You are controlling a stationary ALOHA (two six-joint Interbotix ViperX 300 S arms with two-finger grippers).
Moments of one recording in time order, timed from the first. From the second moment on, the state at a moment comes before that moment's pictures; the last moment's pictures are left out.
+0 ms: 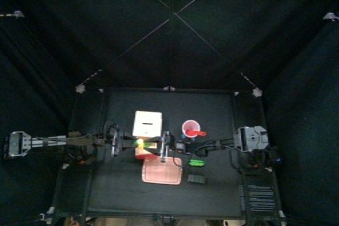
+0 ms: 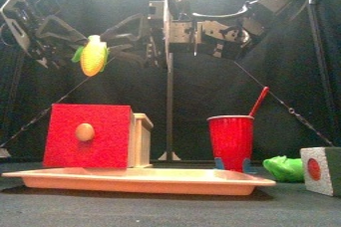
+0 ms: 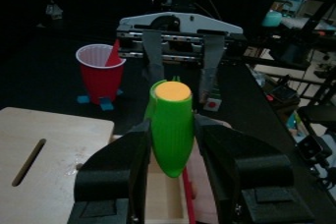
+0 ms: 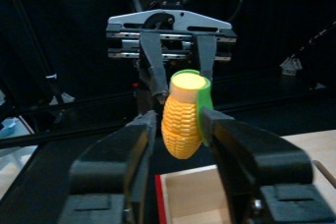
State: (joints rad) left arm 0.27 -0.76 1.27 0.67 -0.50 -0.71; right arm 0.00 0.26 0.44 0.09 -0.85 0.03
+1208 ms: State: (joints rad) left arm 0.27 -0.74 1.27 0.67 -0.56 -0.70; right arm -0.02 0.33 0.36 0.11 -0.86 0.04
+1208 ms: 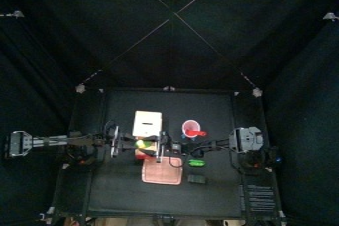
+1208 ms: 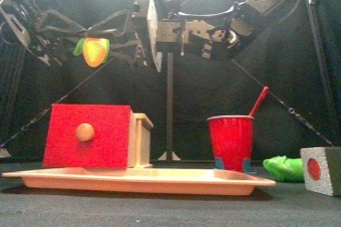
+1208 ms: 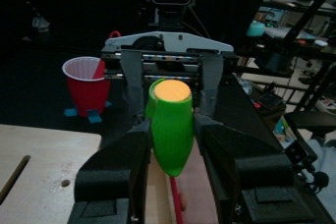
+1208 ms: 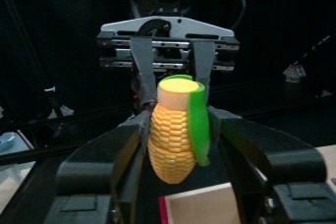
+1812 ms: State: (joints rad) left arm 0.30 -0.73 1.27 0.67 -0.56 -0.69; right arm -0.02 0.31 0.41 0.13 -0.86 0.04
